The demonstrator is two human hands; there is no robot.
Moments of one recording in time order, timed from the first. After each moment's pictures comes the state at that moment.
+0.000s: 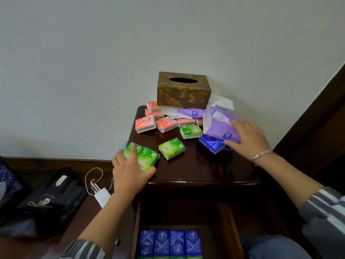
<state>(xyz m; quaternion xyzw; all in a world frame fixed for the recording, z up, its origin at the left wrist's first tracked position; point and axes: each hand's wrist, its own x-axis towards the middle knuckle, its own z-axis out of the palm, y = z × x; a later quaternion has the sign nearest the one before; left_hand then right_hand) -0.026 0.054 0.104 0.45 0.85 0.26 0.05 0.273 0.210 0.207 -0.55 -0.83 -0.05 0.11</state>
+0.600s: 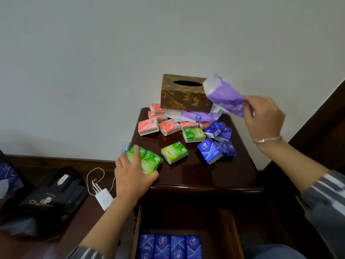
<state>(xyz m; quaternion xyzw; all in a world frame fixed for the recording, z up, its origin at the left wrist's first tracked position) -0.024 0.054 0.103 0.46 0.85 0.25 0.01 0.248 0.227 0.262 -0.42 -0.75 -0.24 0.45</state>
